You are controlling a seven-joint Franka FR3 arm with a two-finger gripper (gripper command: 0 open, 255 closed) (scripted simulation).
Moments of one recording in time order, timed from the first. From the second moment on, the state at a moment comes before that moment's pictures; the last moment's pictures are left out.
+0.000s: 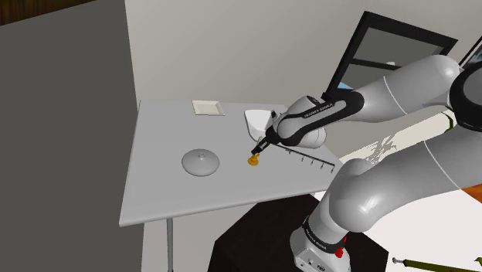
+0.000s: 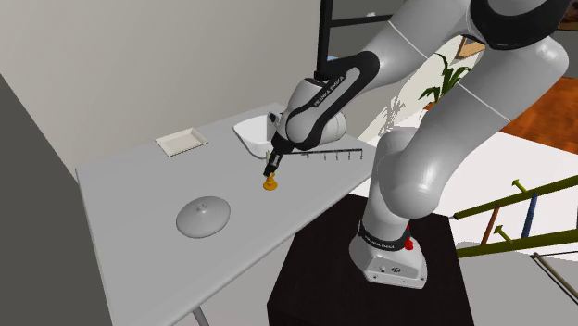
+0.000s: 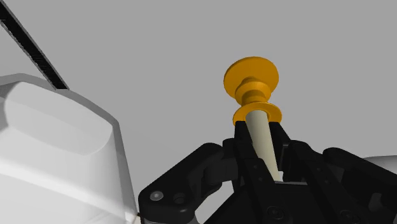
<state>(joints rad) 0.13 -0.49 -0.49 -3.01 0.09 2.95 -0.67</state>
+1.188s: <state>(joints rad) -0.01 -0.70 -0.35 -2.94 0.02 2.65 -0.57</state>
